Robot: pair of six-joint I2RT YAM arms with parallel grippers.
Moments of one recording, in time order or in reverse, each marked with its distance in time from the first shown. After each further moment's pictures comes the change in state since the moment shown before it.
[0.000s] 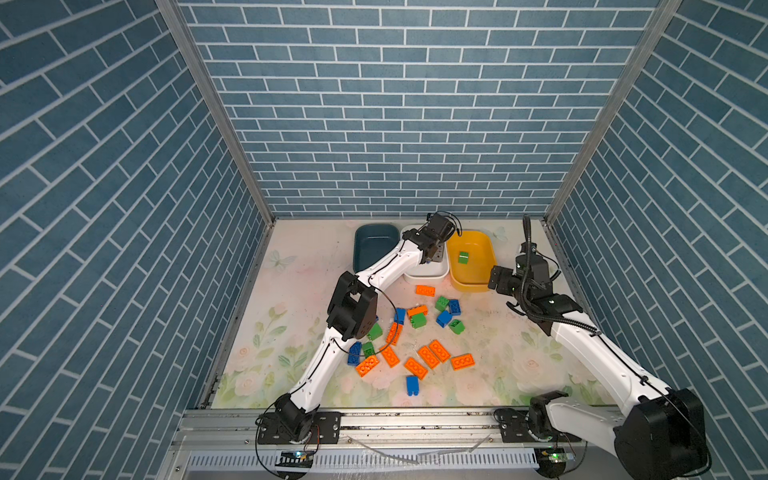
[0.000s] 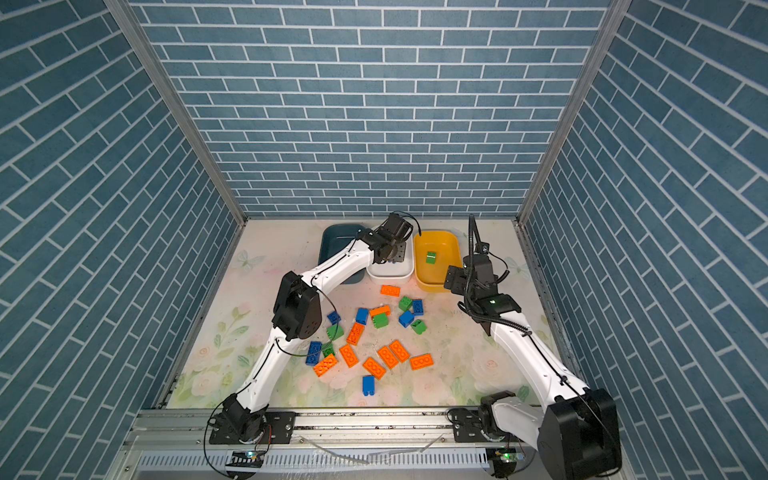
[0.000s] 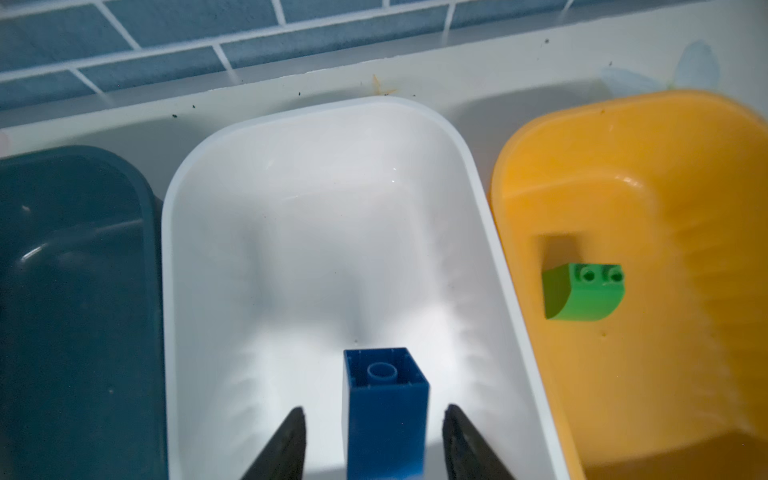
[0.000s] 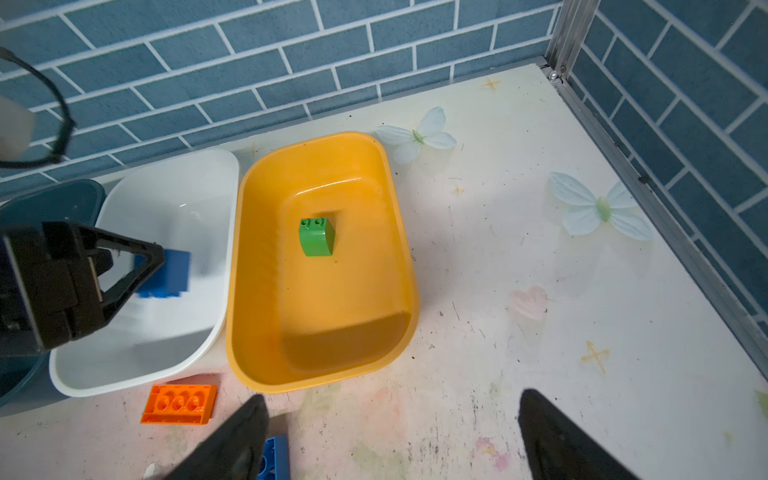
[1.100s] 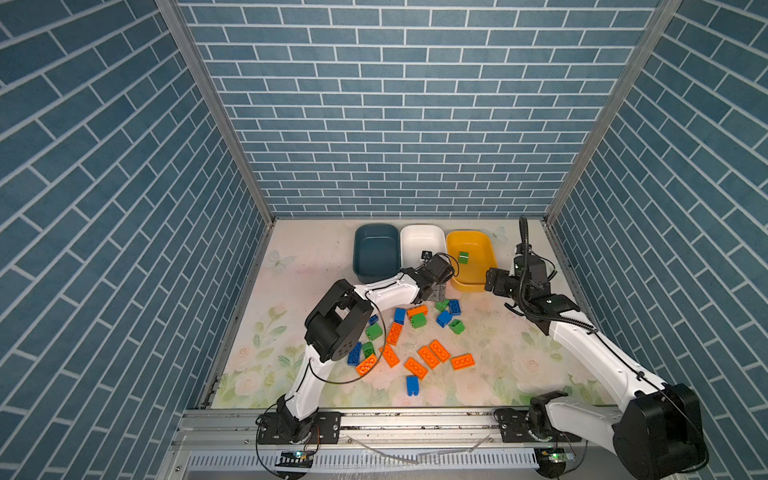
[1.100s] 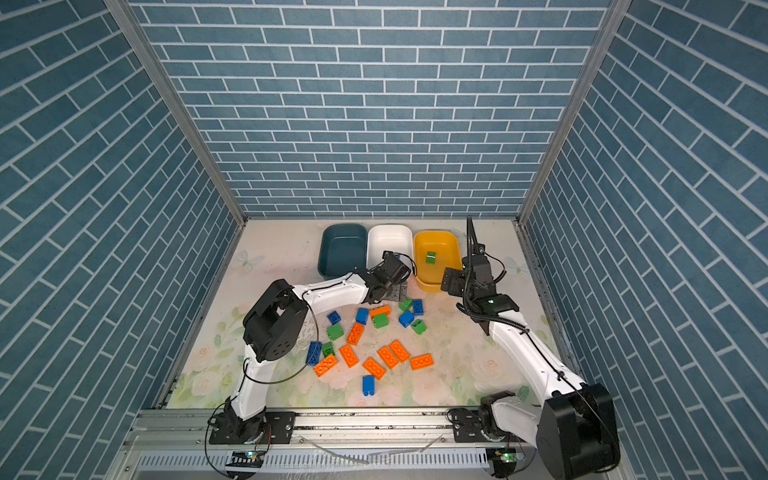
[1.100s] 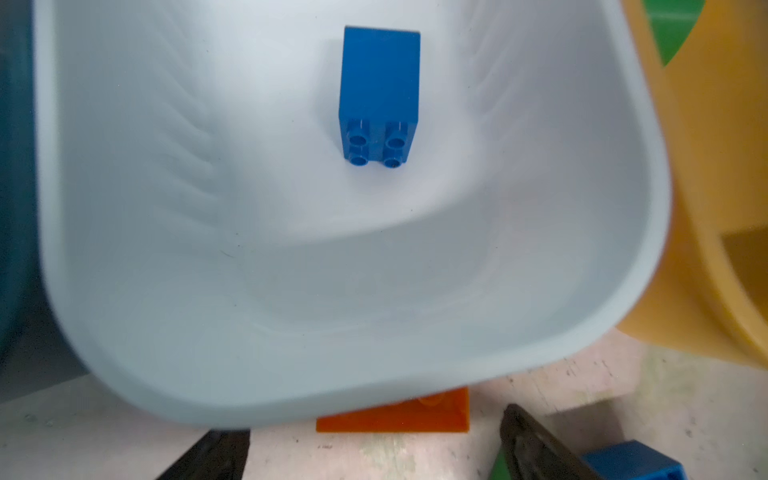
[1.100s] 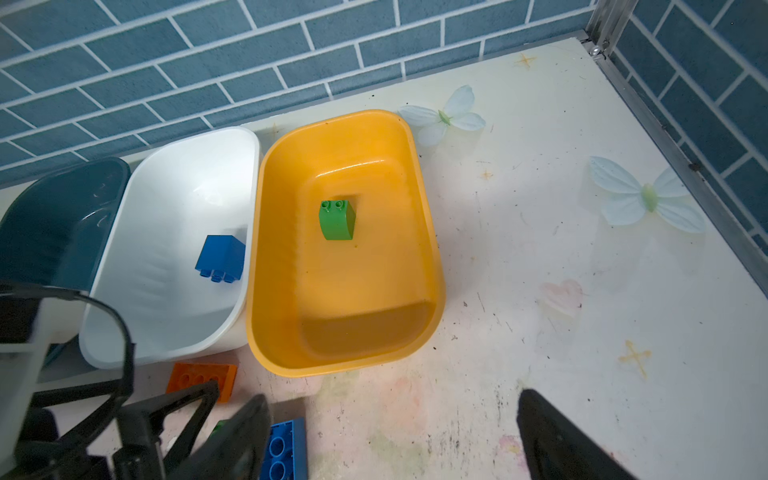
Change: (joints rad) left arm -0.123 -0.305 -0.741 0.320 -0.019 -0.179; right arm 0.000 0.021 -0.007 0.019 -0.072 0.001
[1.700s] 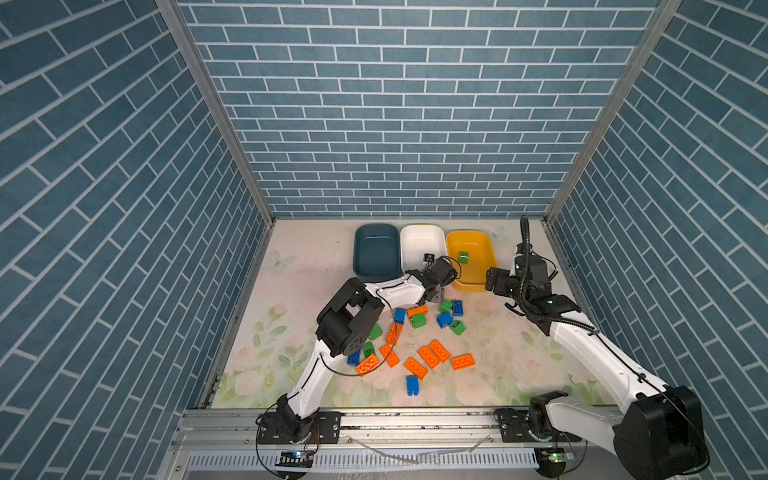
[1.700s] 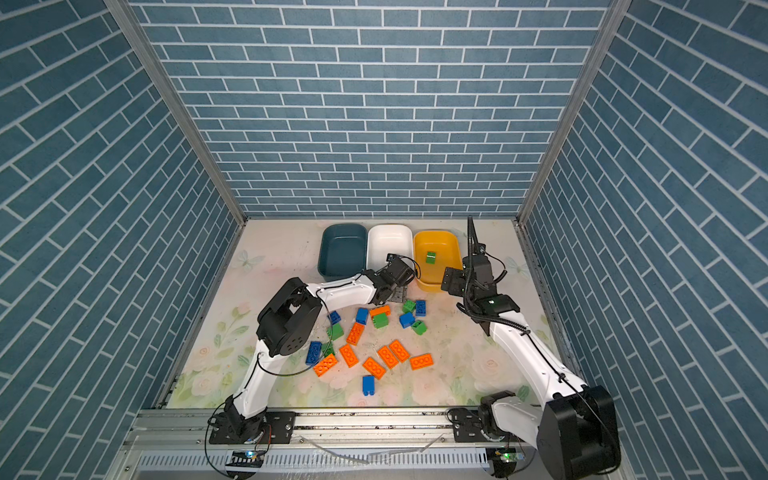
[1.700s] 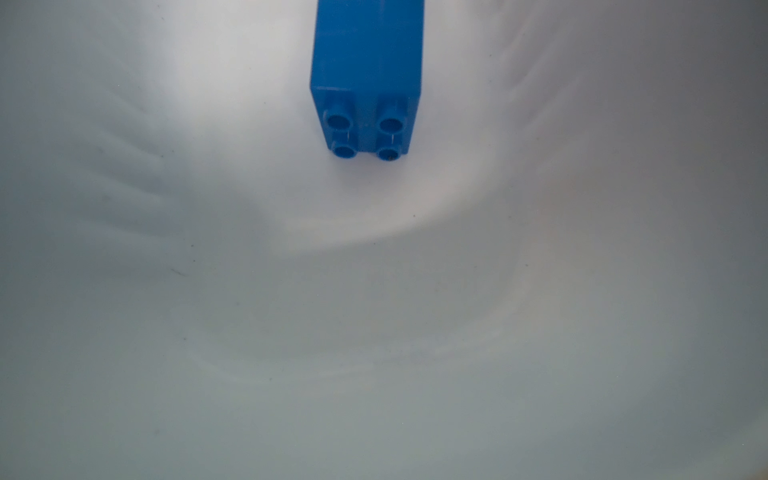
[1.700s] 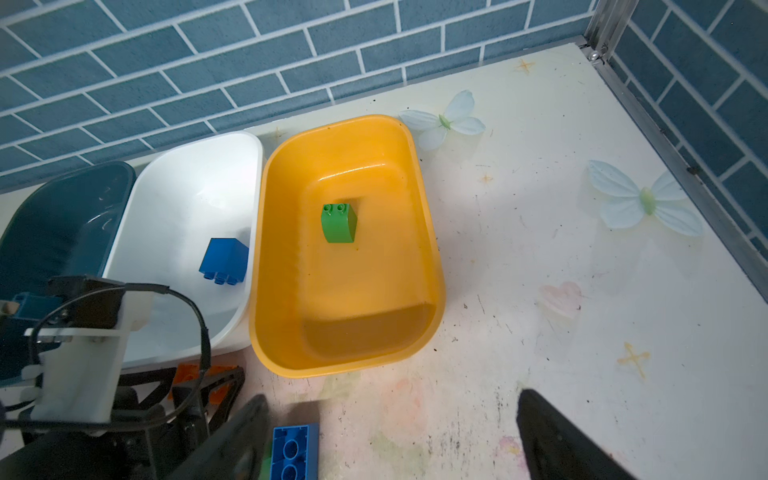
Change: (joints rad) left arm -0.005 0.092 0.061 0.009 -0.031 0.002; right arm 0.000 -0.010 0.000 0.000 -0.002 -0.001
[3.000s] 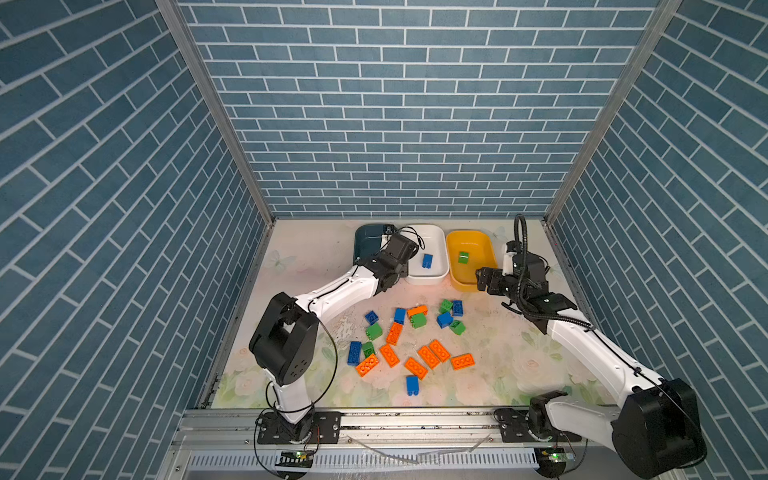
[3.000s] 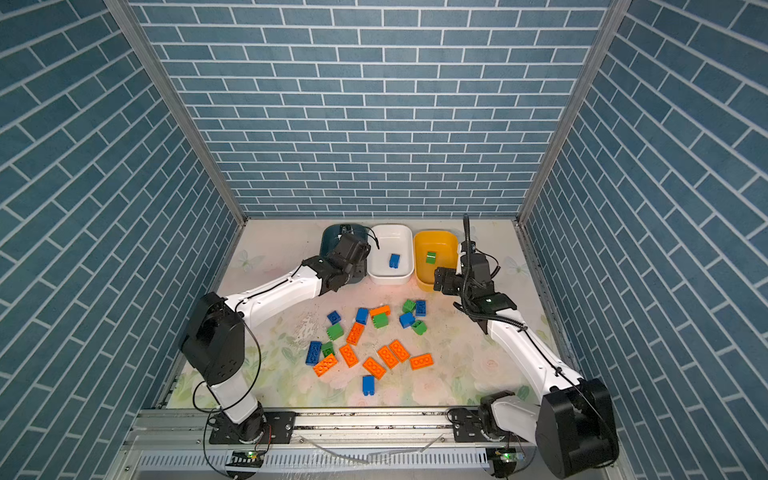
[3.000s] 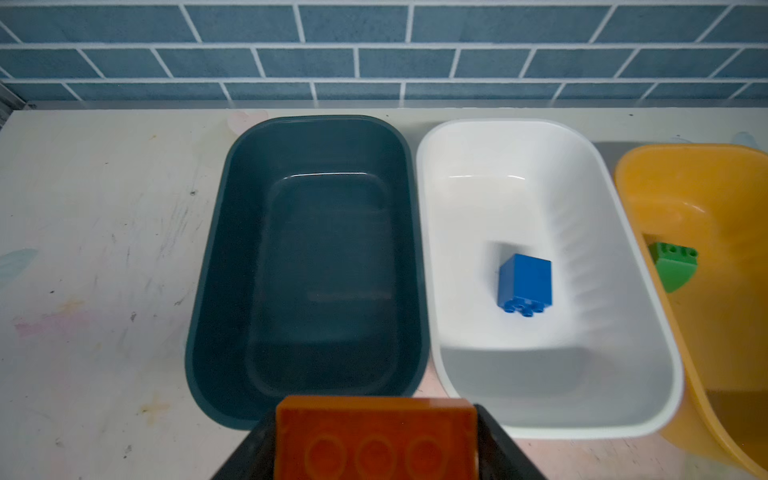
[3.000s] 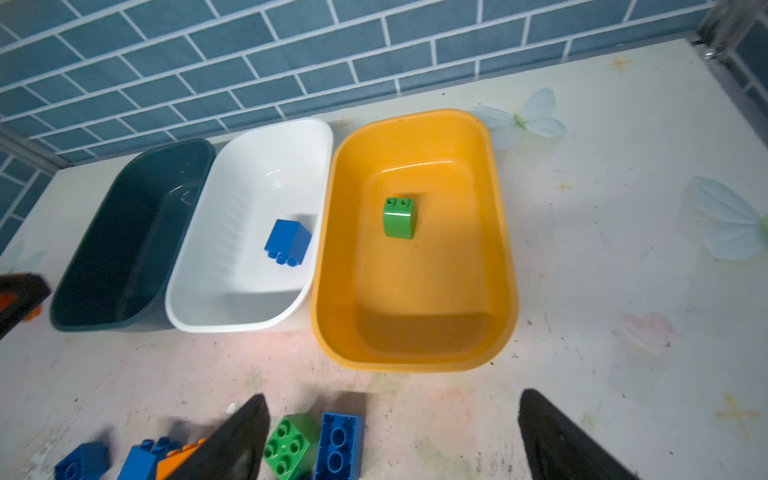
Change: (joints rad) left arm 0.192 -0.449 -0.250 0.051 -0.112 0.101; right arm 0.015 0.037 0.000 0.068 -0.183 -0.073
